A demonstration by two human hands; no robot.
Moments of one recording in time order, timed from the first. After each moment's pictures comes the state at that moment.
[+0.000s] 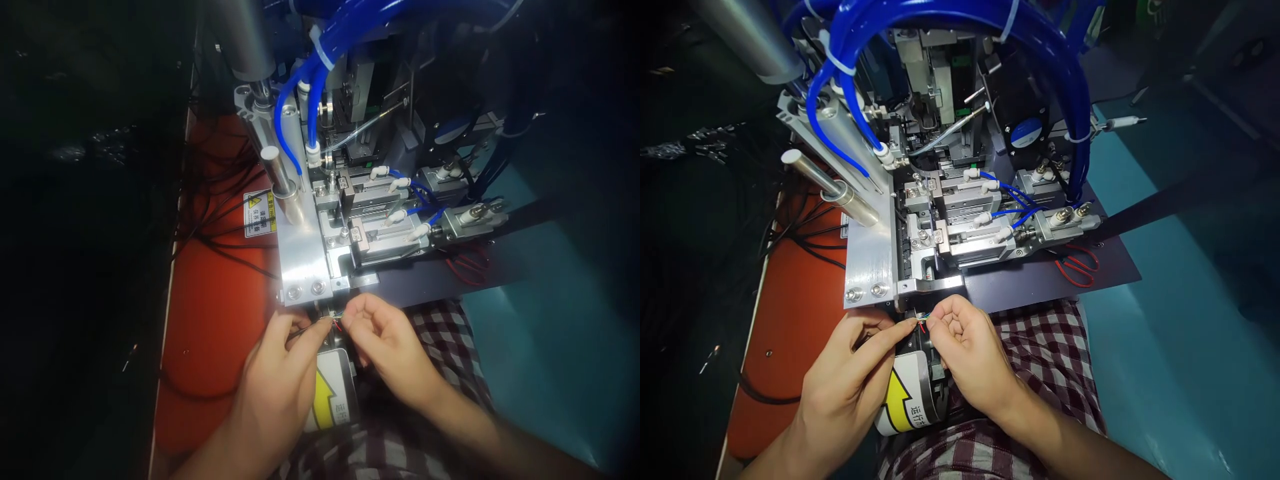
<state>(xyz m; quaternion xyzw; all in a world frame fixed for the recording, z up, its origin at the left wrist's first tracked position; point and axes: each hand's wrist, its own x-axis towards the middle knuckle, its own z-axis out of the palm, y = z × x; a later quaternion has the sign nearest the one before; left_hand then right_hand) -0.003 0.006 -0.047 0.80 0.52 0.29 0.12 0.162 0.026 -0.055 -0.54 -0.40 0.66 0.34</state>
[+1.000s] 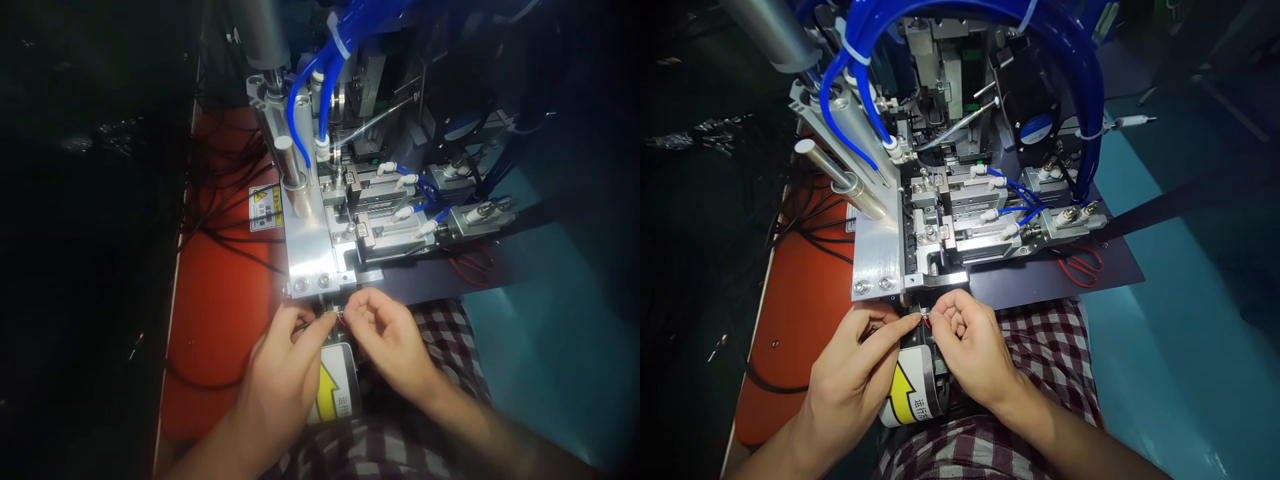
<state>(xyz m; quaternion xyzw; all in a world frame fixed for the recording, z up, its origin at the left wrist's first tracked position) -0.002 0.006 -0.048 0.80 0.51 0.30 0.12 0.161 0.026 -0.062 -0.54 -0.50 0.57 0.36</state>
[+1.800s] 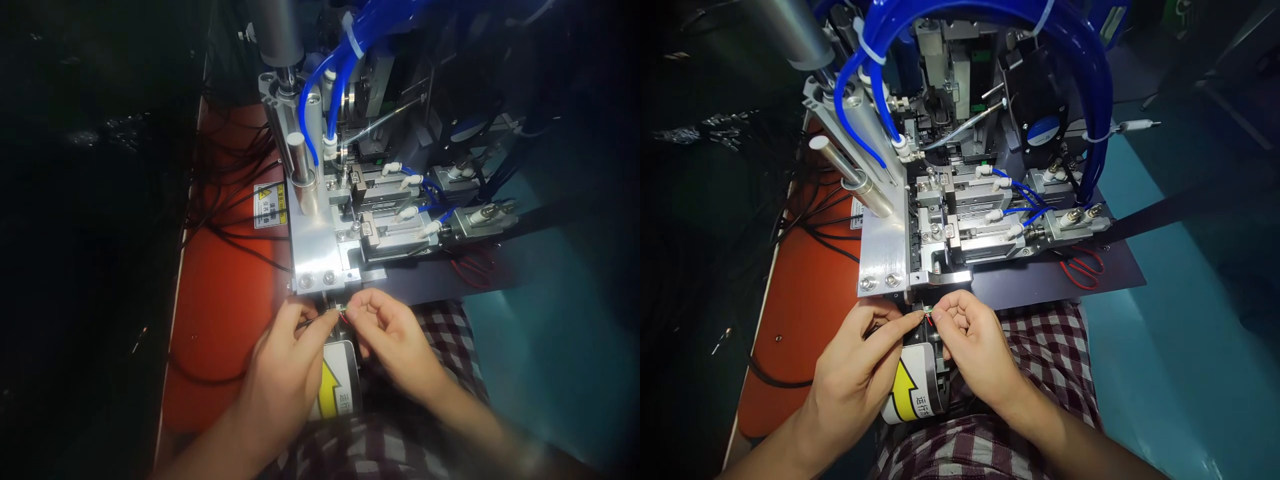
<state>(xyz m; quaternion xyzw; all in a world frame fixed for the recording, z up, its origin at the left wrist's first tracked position) -0.001 0.008 -0.044 0.80 0.51 0.30 0.11 0.160 0.028 -0.052 -0.53 -0.38 0.68 0.34</state>
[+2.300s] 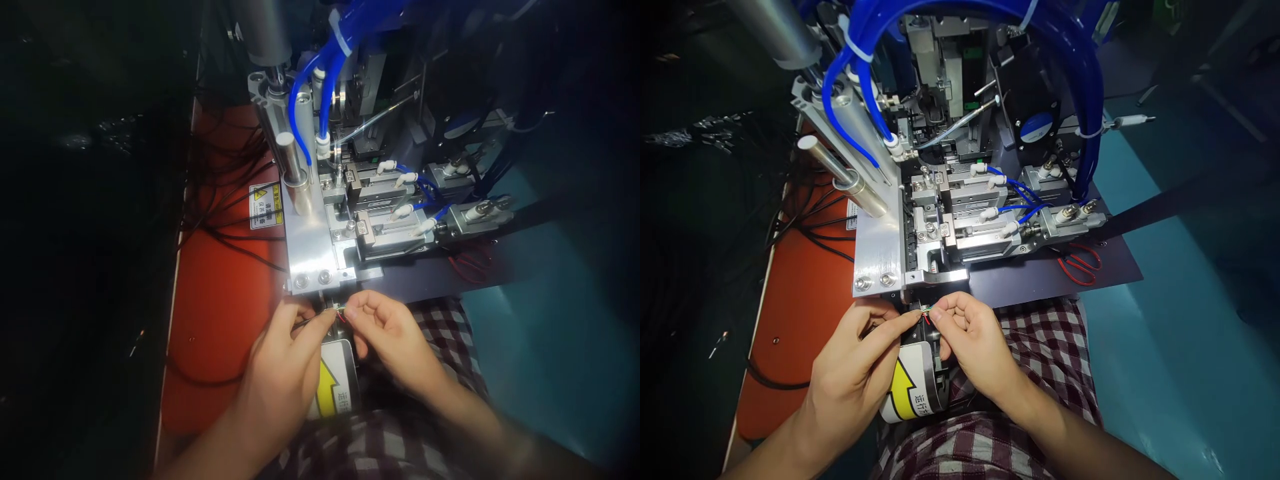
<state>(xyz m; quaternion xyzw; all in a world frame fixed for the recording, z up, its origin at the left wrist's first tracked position) -0.002 0.007 -0.046 0.79 0.51 0.30 0.13 0.163 0.029 -0.054 -0.53 -0.37 0.70 0.31</state>
